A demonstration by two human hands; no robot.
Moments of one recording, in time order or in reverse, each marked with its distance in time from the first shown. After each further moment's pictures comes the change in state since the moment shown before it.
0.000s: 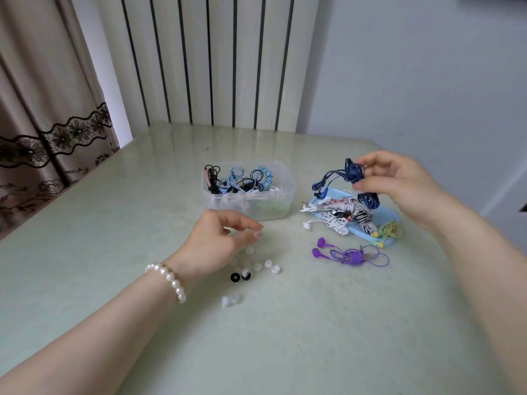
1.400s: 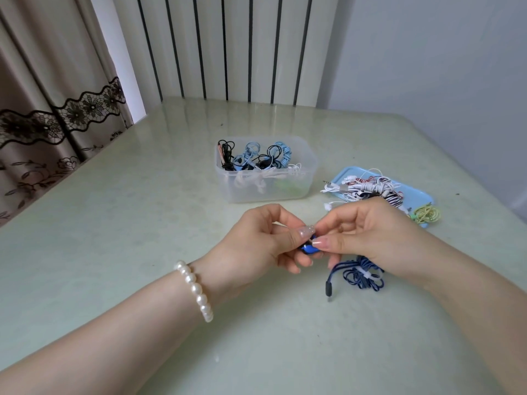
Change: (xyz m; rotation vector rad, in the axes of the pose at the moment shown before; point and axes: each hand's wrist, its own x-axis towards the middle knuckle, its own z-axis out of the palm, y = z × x) left_hand -0.028 0.019 0.029 -0.422 -0.264 -0.139; right_hand -0.058 0.003 0.071 0.091 -0.466 0.118
